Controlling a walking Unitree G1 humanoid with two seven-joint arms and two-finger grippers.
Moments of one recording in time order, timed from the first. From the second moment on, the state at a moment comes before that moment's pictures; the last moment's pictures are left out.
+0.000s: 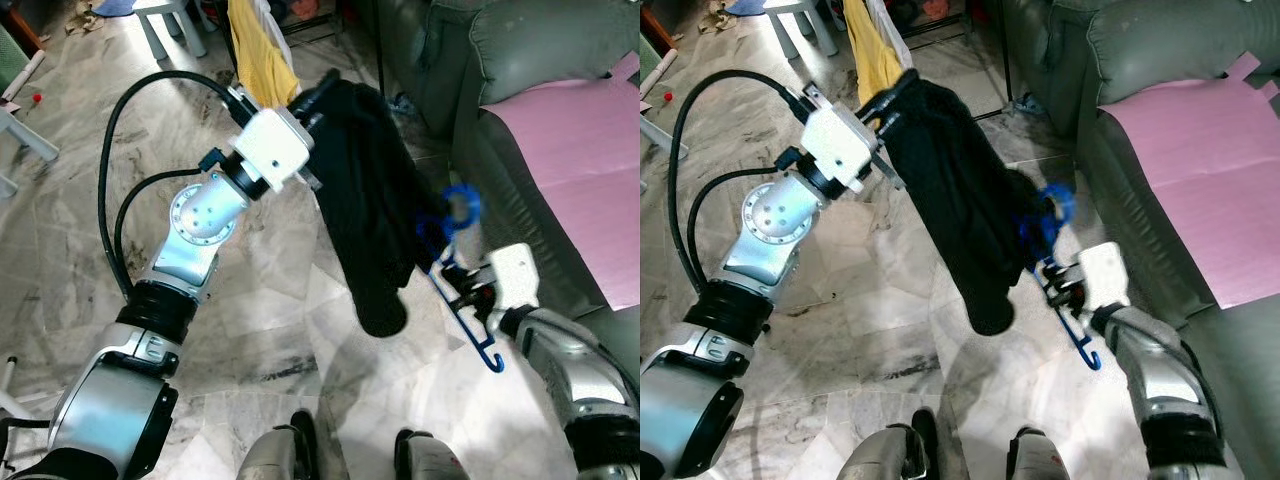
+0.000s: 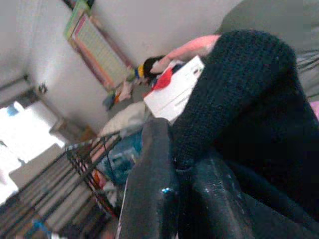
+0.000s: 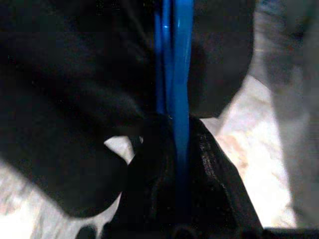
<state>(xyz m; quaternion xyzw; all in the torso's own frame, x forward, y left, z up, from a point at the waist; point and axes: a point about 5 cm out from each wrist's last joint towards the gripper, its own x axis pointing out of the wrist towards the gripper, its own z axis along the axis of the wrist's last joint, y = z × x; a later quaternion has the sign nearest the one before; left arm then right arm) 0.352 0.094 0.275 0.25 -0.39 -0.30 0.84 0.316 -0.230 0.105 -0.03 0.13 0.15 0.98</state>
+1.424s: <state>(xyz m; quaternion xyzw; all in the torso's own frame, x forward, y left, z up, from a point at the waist) 0.272 0.054 0.114 0.18 -0.15 -0.43 0.87 0.370 -0.172 0.219 0.40 -0.11 0.03 0.91</state>
